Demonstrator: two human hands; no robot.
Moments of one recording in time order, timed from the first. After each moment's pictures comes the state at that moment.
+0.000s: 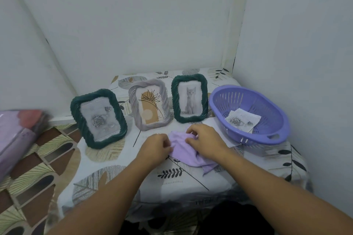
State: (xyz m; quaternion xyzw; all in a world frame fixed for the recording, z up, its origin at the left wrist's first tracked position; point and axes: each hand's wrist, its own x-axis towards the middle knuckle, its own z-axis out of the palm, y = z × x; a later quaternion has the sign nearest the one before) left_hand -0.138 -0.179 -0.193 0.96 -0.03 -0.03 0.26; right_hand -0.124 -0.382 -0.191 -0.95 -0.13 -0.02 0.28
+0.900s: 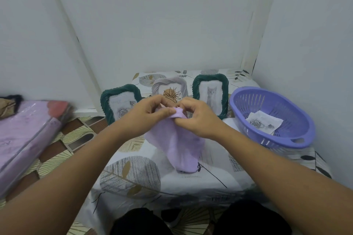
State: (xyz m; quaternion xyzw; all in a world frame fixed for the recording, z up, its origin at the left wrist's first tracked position) left_hand -0.176 -0.111 -0.064 0.87 -0.17 0.02 0.46; right_hand -0.132 -0.308 -0.110 -0.80 -0.32 -0.08 0.50
